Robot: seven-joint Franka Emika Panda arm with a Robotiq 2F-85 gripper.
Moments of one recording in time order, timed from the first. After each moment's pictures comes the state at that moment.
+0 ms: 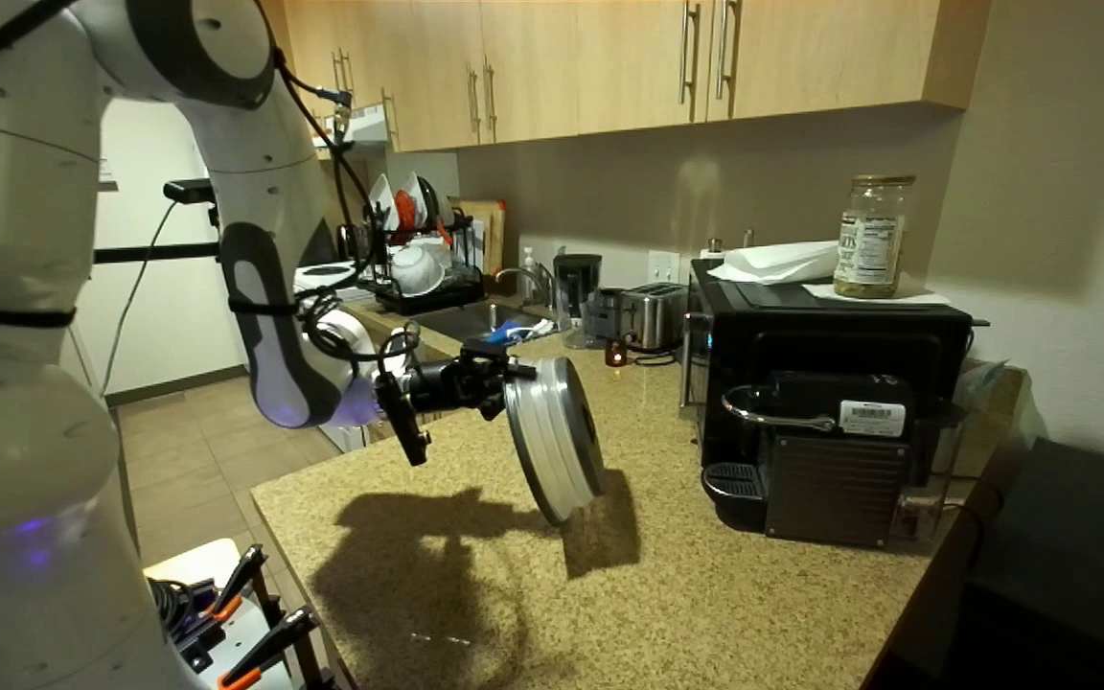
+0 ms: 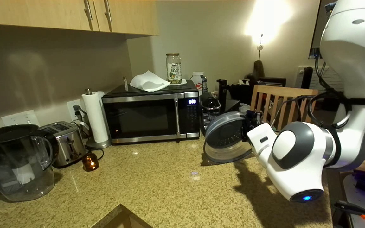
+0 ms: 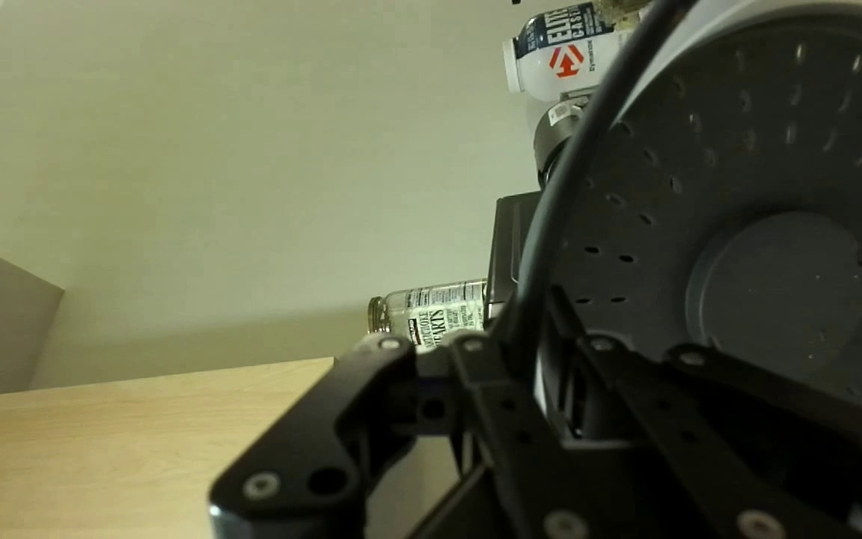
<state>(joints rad) 0.28 0.32 0.30 -2.56 -1.78 1.36 1.52</state>
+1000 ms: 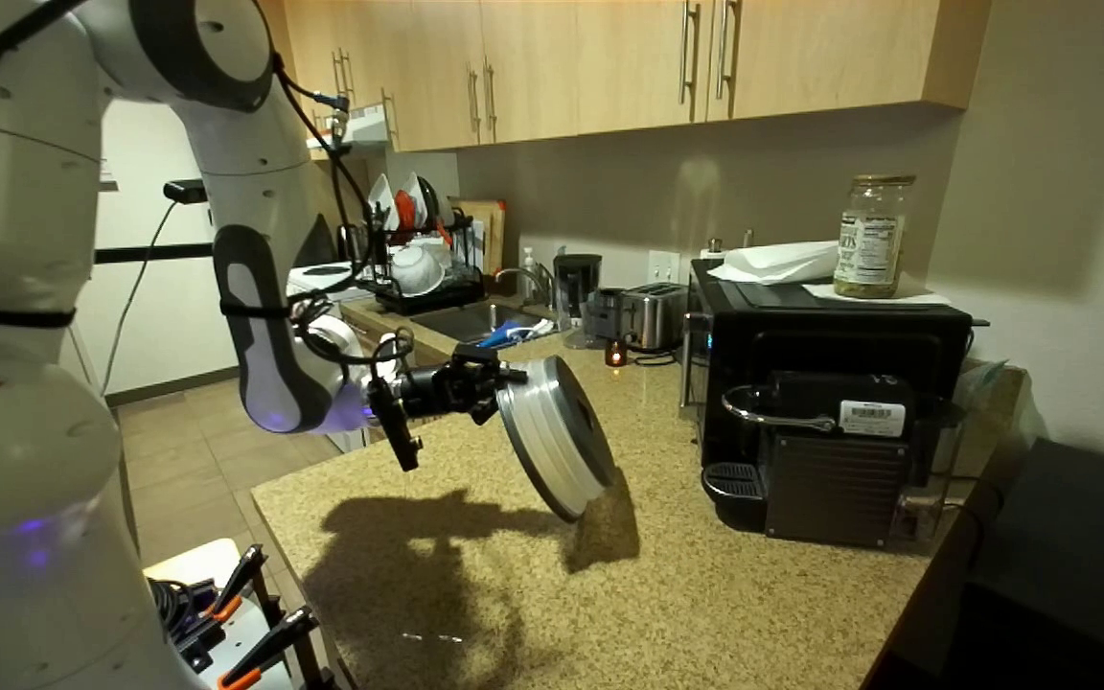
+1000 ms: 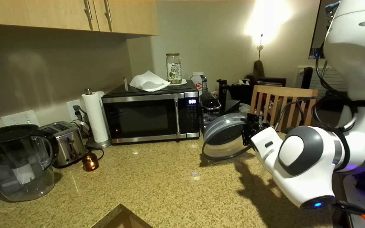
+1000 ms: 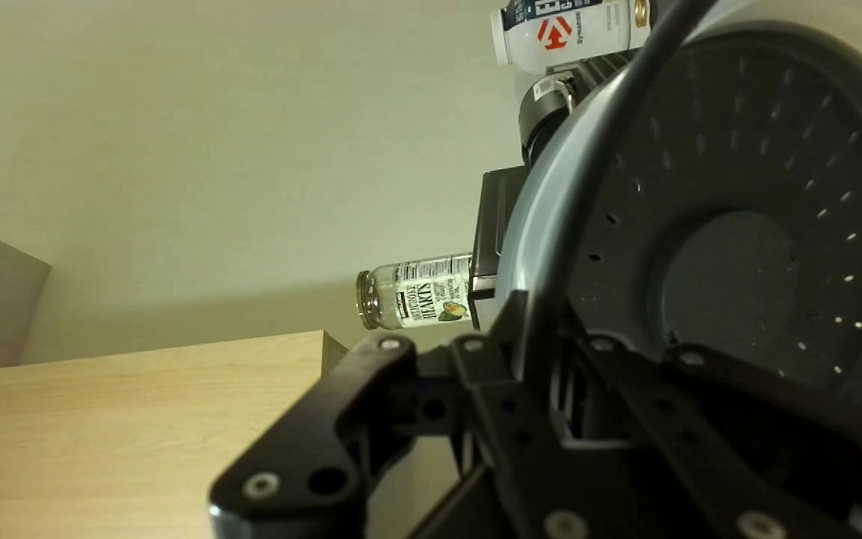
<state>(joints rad) 0.29 0.32 0.32 -2.58 -1.79 1.36 1.53</state>
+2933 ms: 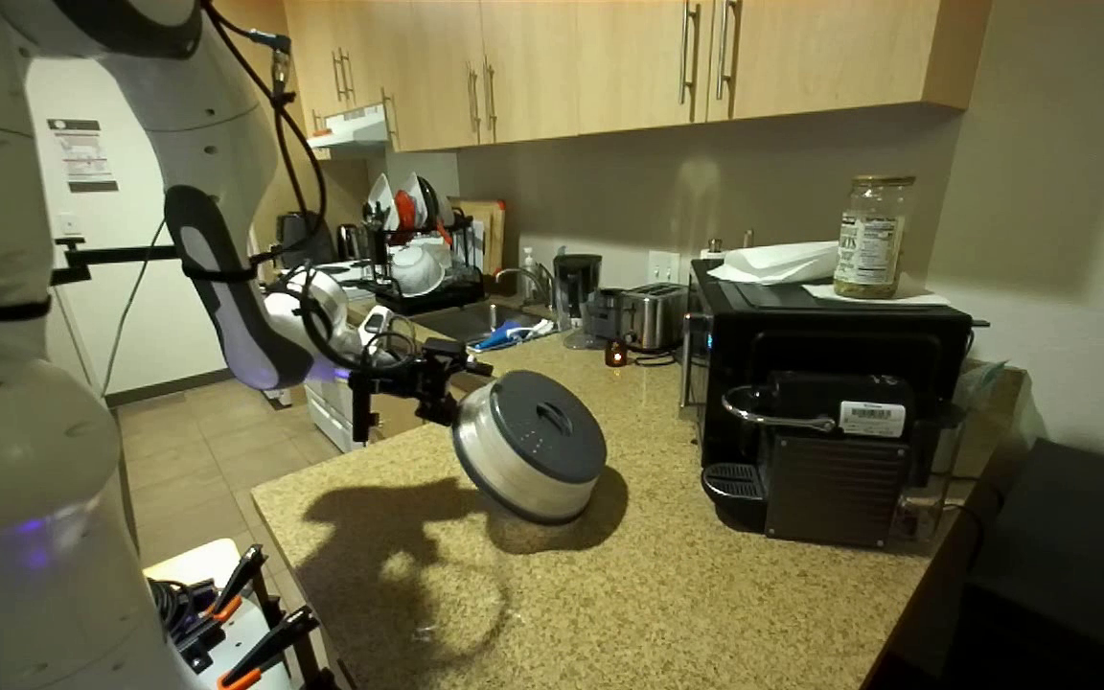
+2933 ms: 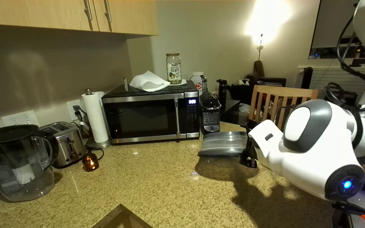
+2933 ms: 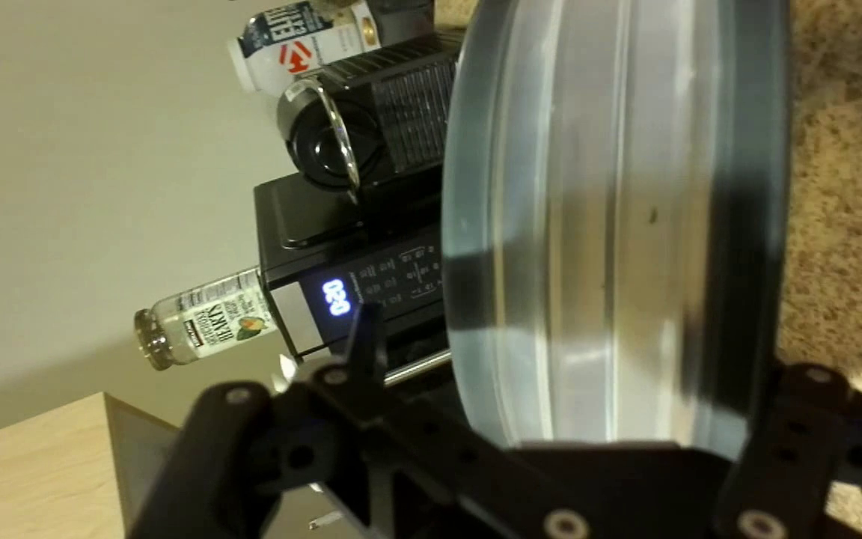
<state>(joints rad) 0.29 0.13 0.38 -2.57 -1.59 1.84 1.41</state>
